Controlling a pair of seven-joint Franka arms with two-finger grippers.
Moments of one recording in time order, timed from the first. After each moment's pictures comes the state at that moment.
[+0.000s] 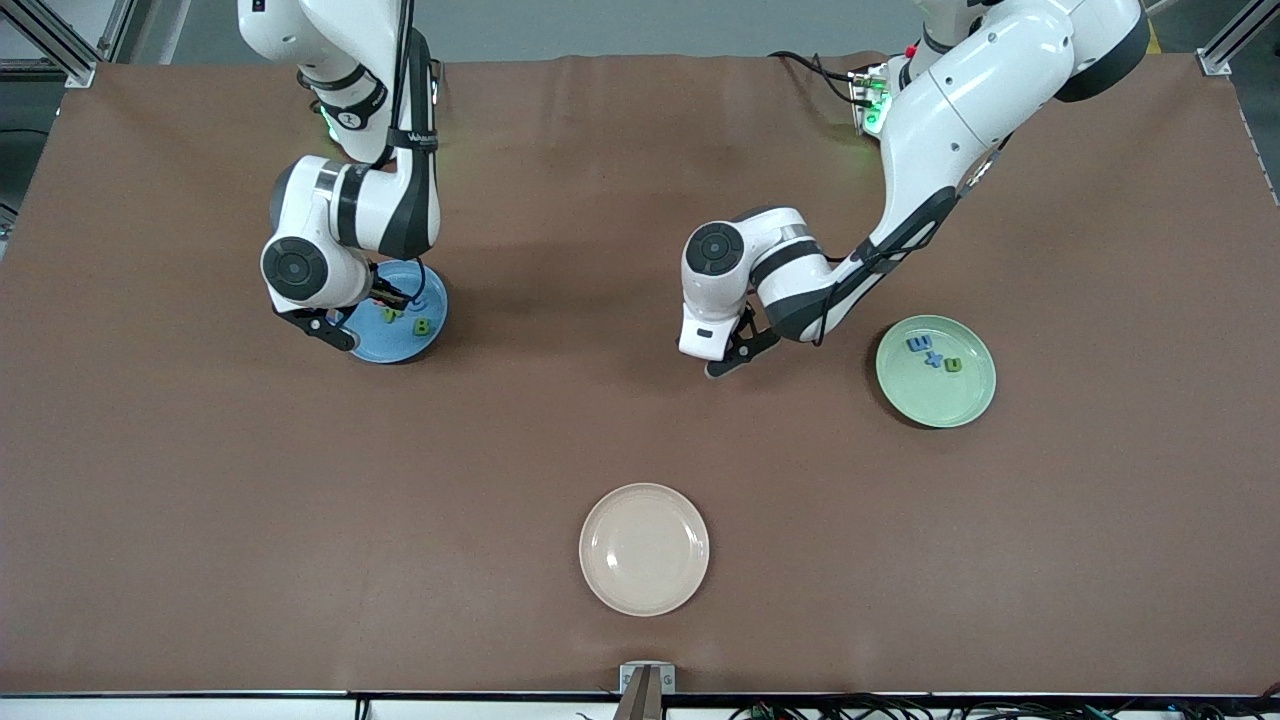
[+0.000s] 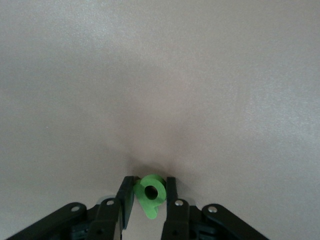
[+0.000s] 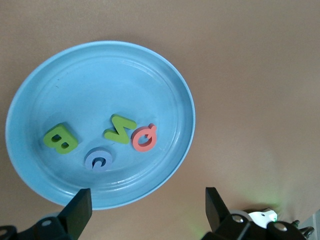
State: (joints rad) left arm -0.07 0.79 -0.74 -1.85 0.72 2.26 -1.69; right arm 1.61 0.65 -1.41 -2.29 0.53 1.84 0.30
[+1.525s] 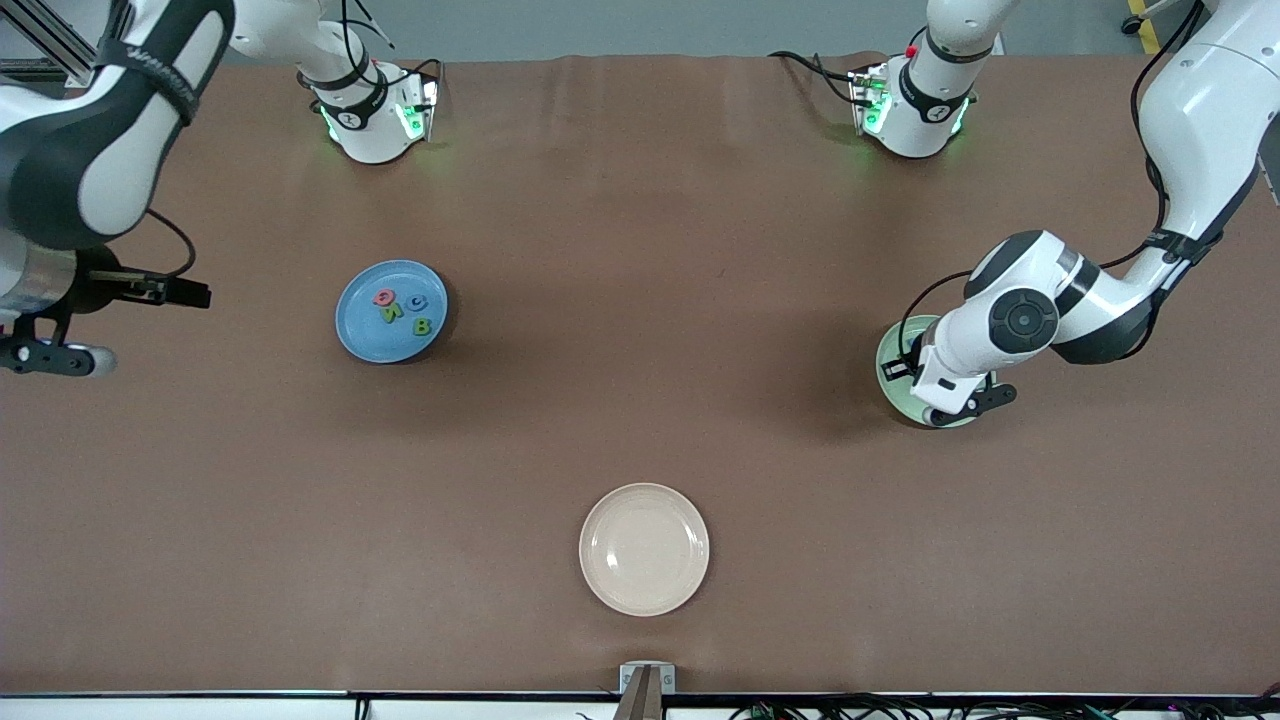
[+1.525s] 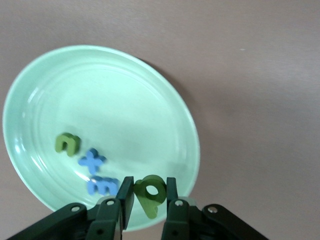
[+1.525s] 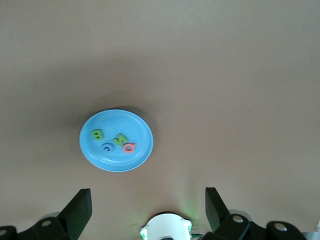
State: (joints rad) left arm 0.87 0.77 -1.14 -2.06 0.80 2.05 -1.03; right arm 0.97 0.65 -1.46 -1.41 0.53 1.23 -0.28
